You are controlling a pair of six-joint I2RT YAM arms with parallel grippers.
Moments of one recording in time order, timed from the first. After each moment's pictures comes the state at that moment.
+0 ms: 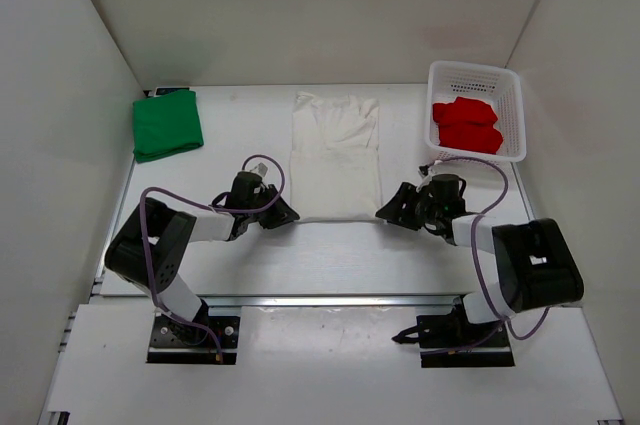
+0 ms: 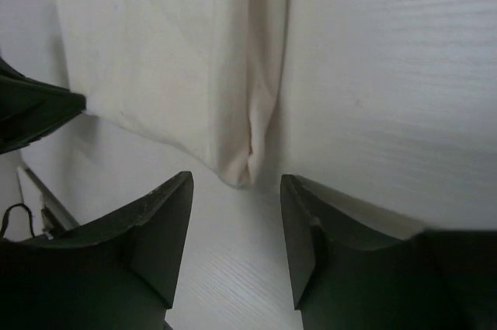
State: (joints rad) left arm -0.43 1.61 0.57 0.31 0.29 -0.86; right arm 0.17 1.41 0.45 0.26 -0.48 0.57
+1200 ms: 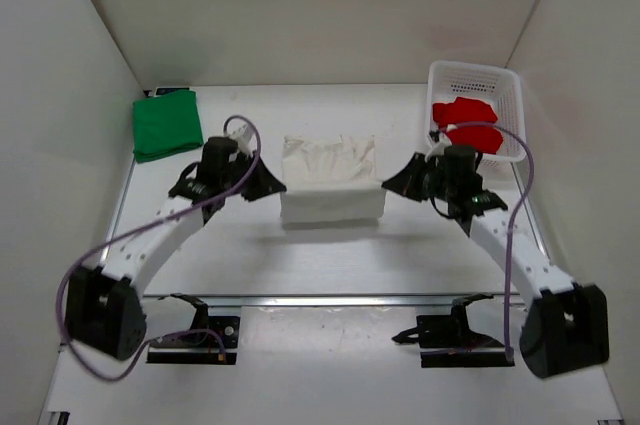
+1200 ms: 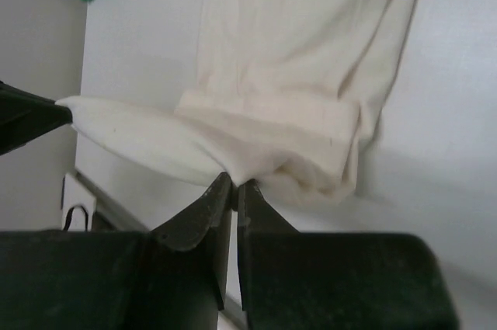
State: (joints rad) left arm -0.37 1.15 0.82 -0.32 0.34 -0.68; right arm 0.23 1.05 0.67 -0.14 -0.46 0.62
